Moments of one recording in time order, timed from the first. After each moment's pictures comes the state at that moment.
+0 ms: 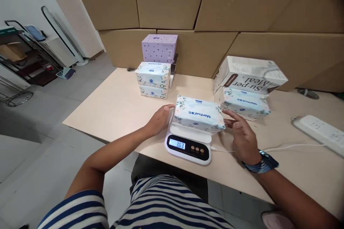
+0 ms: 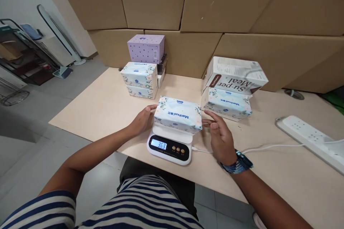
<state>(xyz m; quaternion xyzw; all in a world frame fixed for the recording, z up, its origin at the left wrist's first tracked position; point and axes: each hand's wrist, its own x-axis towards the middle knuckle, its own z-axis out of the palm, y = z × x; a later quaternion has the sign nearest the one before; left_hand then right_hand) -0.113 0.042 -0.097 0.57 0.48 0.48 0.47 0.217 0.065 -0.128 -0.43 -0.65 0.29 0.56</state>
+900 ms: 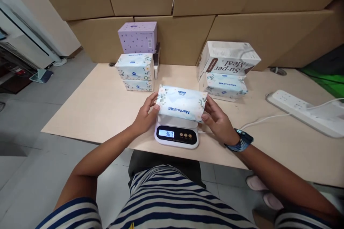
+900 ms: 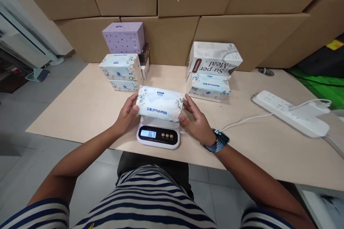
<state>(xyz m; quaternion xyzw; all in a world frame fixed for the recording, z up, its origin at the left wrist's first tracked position) -0.117 0.036 -0.098 0.63 0.41 0.50 0.43 0.208 0.054 -0.128 -0.41 -0.67 0.41 0.46</state>
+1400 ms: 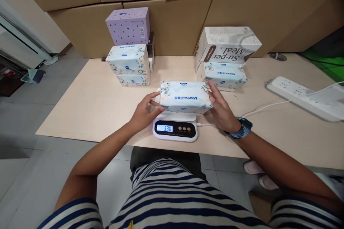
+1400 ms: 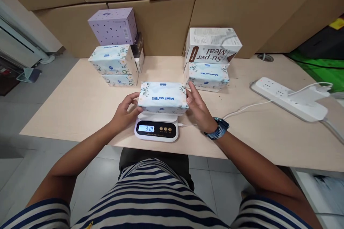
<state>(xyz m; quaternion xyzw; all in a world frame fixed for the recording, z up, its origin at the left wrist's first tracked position) -0.114 0.034 -0.084 0.68 0.50 0.44 0.30 0.214 0.068 -0.121 -0.41 -0.61 0.47 0.50</state>
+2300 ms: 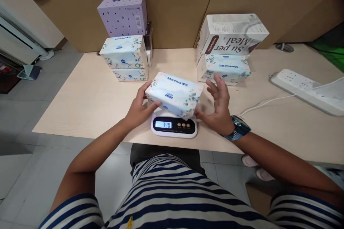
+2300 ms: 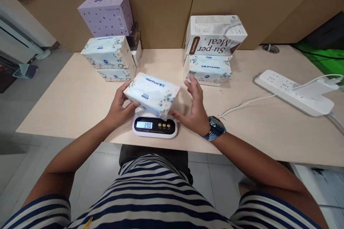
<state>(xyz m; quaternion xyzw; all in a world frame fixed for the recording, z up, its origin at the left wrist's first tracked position) -0.123 0.038 -0.087 0.68 0.48 0.44 0.33 0.201 0.048 -0.117 -0.35 -0.78 0.14 0.49</state>
